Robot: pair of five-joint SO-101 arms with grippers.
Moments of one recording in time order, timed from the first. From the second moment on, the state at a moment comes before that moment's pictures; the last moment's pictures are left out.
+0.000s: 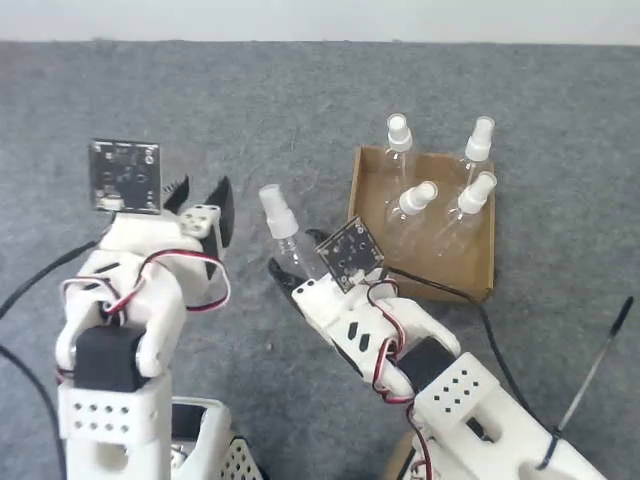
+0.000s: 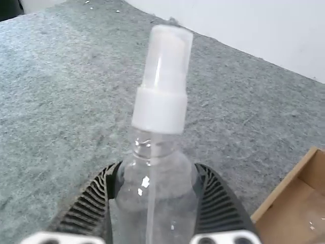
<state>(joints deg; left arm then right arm) -1.7 -61.8 39.6 65.0 5.9 -44.4 -55.1 72.3 15.0 0.0</state>
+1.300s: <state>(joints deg) -4.5 -77.1 53.4 66.5 2.2 -43.4 -53.2 54.8 25.4 -0.2</state>
